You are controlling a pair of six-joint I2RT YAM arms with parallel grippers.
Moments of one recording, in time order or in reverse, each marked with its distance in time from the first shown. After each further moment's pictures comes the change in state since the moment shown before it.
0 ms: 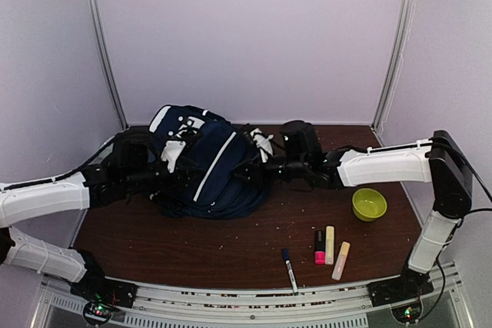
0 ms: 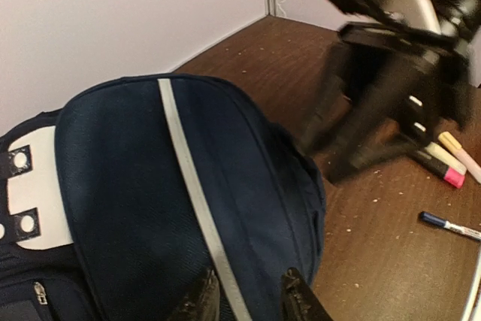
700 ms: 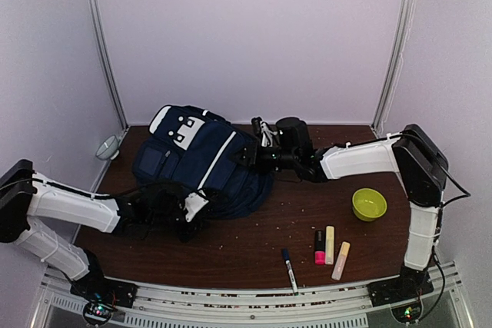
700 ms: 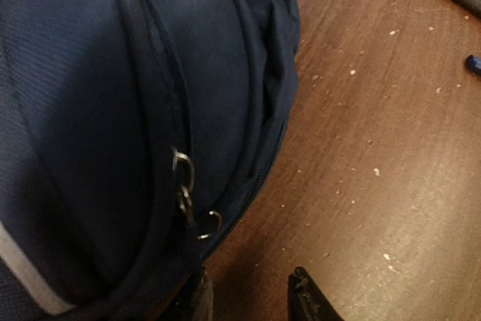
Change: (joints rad) left arm -0.195 0.213 -0.224 0.127 -0.176 0.003; right arm -0.109 0.206 0.118 0.177 -0.022 0.623
